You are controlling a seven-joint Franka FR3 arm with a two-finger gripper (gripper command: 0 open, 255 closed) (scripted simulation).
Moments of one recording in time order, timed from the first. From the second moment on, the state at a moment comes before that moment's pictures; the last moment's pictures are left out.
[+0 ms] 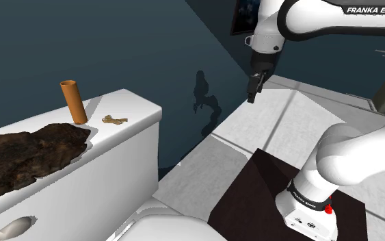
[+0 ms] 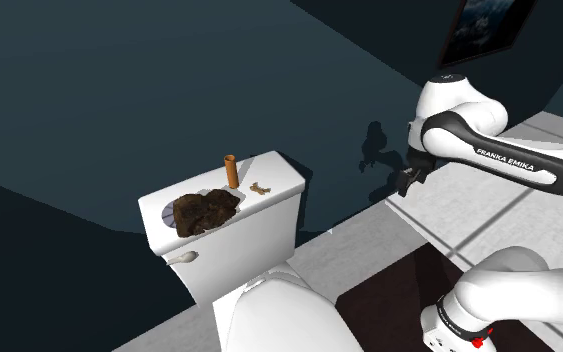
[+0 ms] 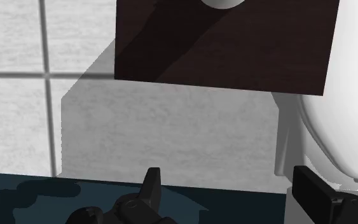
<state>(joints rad) -0.02 -0.77 0.06 -2.43 -0.04 1.59 -0.08</state>
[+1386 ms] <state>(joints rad) 0.03 -0.25 0.40 -2.02 0.03 1.78 0.37</state>
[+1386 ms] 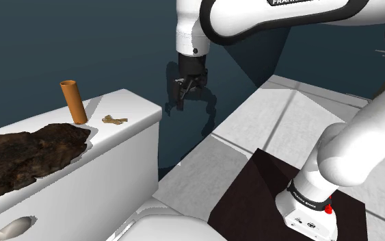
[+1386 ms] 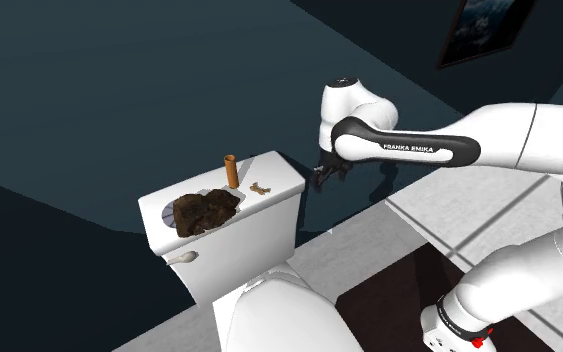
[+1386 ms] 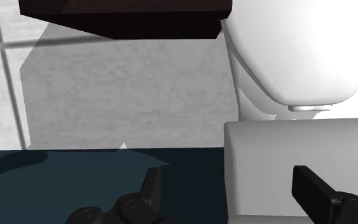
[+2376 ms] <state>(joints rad) 0.21 0.37 0.52 -1.33 -0.26 1.67 0.74</state>
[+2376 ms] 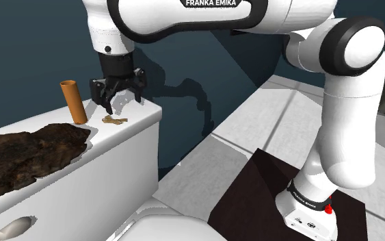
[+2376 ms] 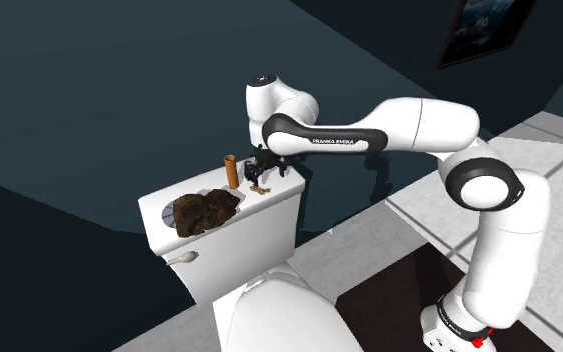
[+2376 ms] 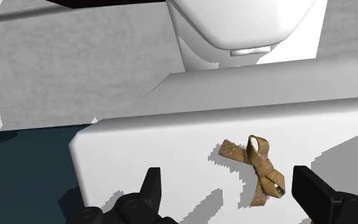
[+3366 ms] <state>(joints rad) 0.31 0.57 0.51 -1.13 -0.35 1.68 0.80</state>
